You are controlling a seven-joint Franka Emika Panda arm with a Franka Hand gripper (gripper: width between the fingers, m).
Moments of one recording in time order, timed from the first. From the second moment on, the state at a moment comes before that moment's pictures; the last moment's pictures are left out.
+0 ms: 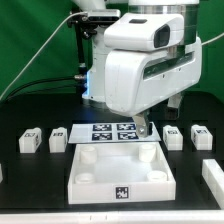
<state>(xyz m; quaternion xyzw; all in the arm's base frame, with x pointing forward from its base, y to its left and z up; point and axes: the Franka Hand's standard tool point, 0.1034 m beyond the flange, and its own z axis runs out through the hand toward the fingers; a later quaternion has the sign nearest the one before) 0.566 0.056 0.114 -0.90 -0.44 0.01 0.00</state>
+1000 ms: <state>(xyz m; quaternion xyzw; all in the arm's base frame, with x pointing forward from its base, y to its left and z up) 0.547 0.051 0.109 -0.88 -0.47 0.00 0.00</state>
